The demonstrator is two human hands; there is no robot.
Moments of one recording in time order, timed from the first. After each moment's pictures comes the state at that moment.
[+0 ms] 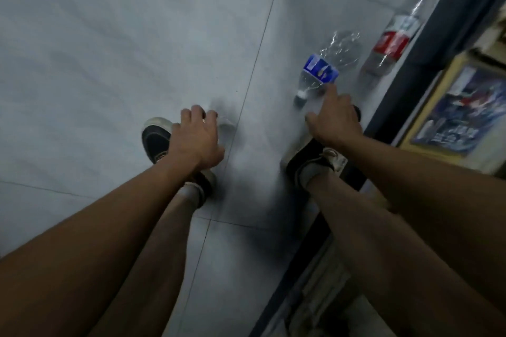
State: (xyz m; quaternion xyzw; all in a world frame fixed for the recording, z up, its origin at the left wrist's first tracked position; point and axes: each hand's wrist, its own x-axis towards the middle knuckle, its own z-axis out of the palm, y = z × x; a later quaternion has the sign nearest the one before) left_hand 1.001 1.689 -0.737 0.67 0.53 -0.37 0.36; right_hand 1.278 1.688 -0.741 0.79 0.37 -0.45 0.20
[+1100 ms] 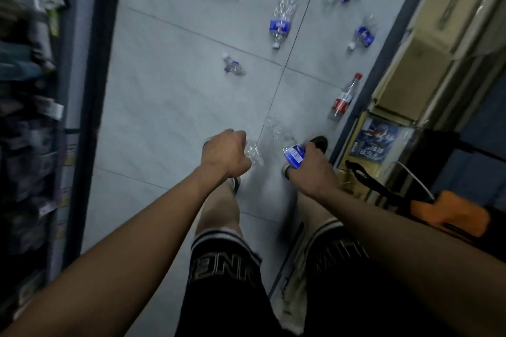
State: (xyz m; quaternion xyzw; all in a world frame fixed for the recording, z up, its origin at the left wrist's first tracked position) left_hand 0.998 1.775 -0.330 0.64 0.60 -0.23 0.42; right_hand 1.210 1.708 -0.329 0.76 0.40 -0.49 0.12
